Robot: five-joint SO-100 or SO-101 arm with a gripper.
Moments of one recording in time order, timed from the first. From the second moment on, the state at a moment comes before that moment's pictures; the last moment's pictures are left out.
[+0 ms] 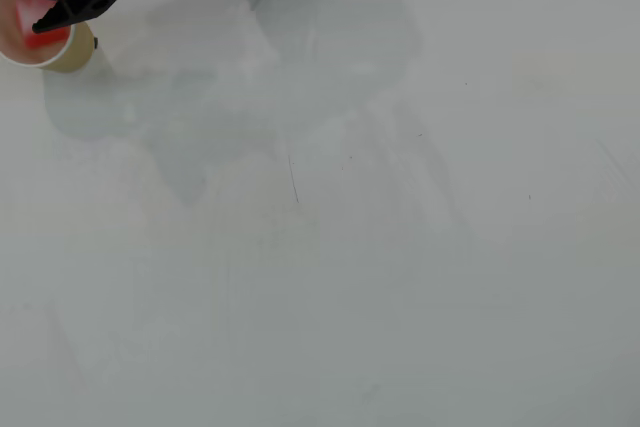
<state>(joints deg) 69.0 138.8 142.6 30.5 83.2</state>
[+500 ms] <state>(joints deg) 68.4 138.8 142.6 30.0 83.2</state>
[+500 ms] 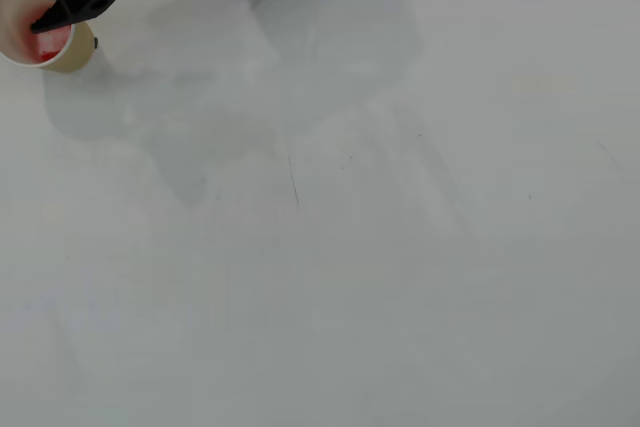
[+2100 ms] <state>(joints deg) -6.5 177.0 176.7 40.3 83.3</state>
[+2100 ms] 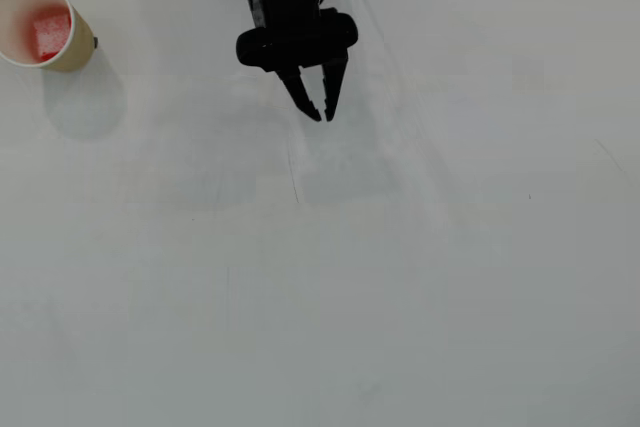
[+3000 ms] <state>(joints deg) 0.8 177.5 176.7 63.5 83.3</state>
